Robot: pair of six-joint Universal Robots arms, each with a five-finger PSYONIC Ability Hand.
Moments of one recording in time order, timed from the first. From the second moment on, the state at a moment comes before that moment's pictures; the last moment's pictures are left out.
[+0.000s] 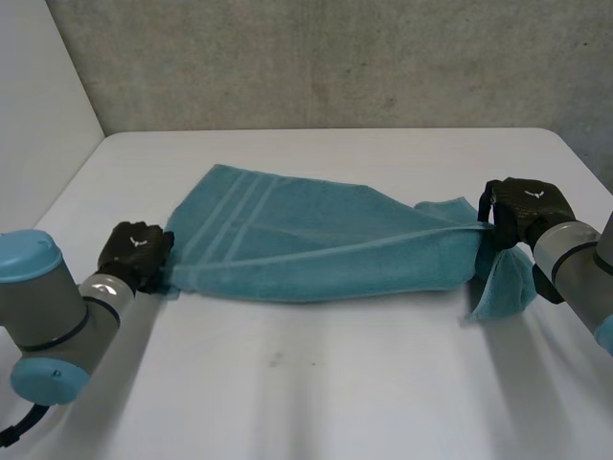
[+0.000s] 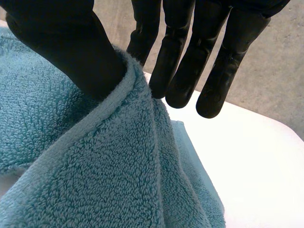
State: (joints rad) left arm 4.55 -2.13 -1.76 3.64 -1.41 3.66; right arm 1.75 -1.18 1.56 -0.11 1.46 3.04; left_hand 1.09 1.15 1.14 1.15 0.95; right_hand 0.95 1.19 1.19 1.20 0.99
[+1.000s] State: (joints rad) left arm 4.63 -1.65 -1.93 3.56 -1.43 3.65; right arm 1.54 -1.57 1.77 0.03 1.31 2.77; left_hand 1.09 1.20 1.19 1.19 0.96; right_hand 0.95 1.18 1.18 1.19 0.96
